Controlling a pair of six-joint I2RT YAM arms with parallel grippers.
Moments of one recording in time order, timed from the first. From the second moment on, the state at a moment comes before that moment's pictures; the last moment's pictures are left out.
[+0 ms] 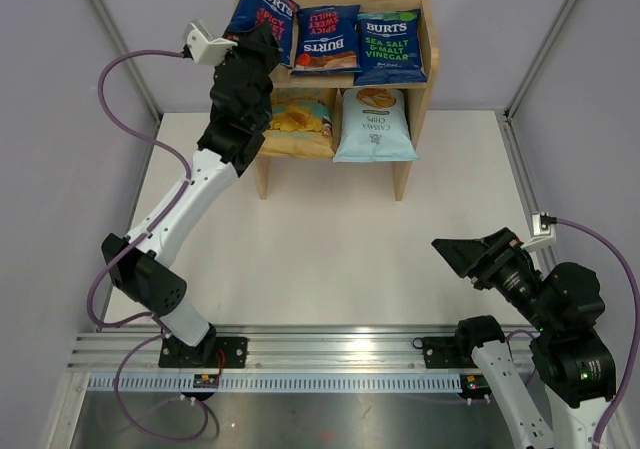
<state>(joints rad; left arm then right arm) -0.53 1.62 1.75 0.23 -0.66 -0.76 0.18 0.31 1.01 -0.84 -0.37 0.92</state>
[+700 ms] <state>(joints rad) -0.52 1.66 1.72 0.14 -0.64 -0.99 0.18 0.29 1.04 -0.84 -0.41 0.93</state>
